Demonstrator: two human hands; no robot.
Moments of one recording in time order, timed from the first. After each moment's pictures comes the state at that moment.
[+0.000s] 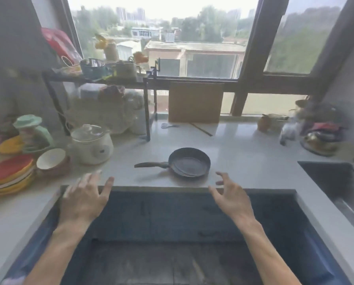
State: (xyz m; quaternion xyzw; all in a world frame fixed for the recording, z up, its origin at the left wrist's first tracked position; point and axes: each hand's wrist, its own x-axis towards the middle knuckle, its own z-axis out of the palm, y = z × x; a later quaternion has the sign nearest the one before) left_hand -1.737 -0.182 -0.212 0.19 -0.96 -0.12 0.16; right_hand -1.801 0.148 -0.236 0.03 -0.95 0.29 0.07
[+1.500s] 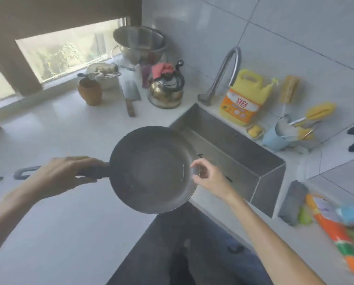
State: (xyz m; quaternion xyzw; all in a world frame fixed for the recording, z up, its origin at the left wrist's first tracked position) left_hand -2.341 0.297 -0.296 -0.55 -0.82 -0.12 -0.13; right_hand -2.061 0.568 -0.317 -0.33 -0.83 0.45 0.05
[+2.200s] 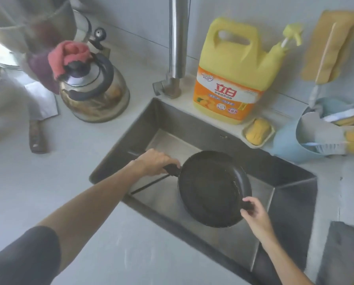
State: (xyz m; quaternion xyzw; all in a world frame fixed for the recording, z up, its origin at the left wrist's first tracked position) left_hand -2.311 0.822 -0.518 -0.75 -0.62 0.10 -0.21; right_hand -1.942 0.859 -0.554 -0.61 -0.58 0.53 0.12
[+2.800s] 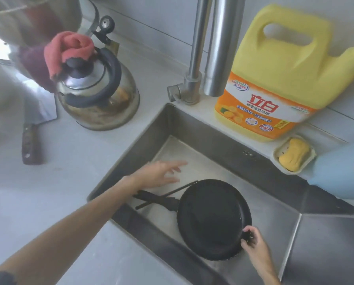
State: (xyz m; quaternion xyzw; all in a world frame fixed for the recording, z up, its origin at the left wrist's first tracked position) left_hand -2.354 0.829 -0.555 -0.60 -0.69 -0.07 -0.41; right_hand -1.969 0.862 -0.646 -0.65 -0.57 0.50 0.04
